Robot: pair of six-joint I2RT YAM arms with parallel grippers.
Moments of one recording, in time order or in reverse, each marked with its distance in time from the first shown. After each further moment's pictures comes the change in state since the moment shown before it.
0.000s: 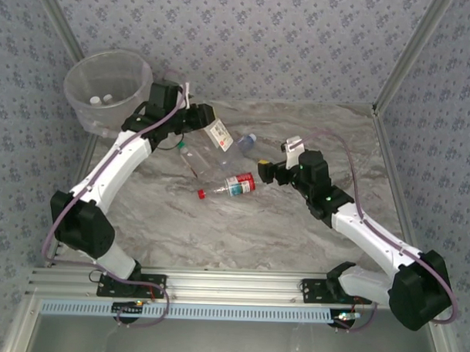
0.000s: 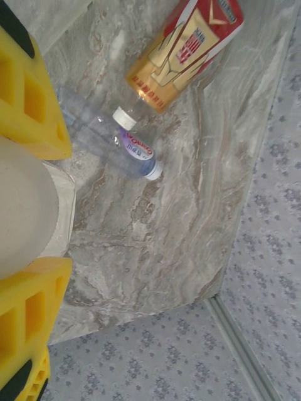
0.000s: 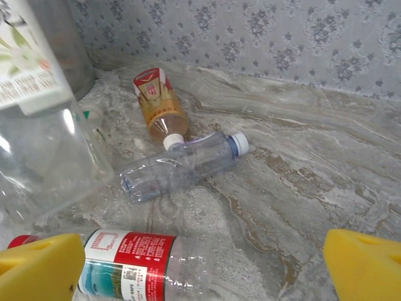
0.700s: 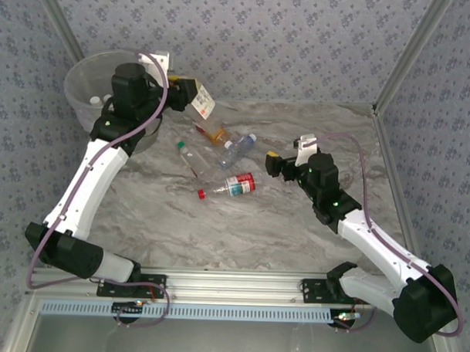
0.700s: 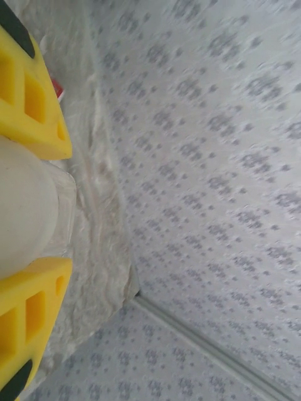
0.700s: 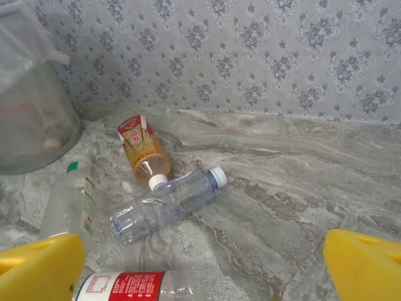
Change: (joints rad) left arm 0.052 -0.153 0.095 0.134 -0.083 0.356; right arm -0.019 -0.084 -0.022 0.048 0.070 0.074
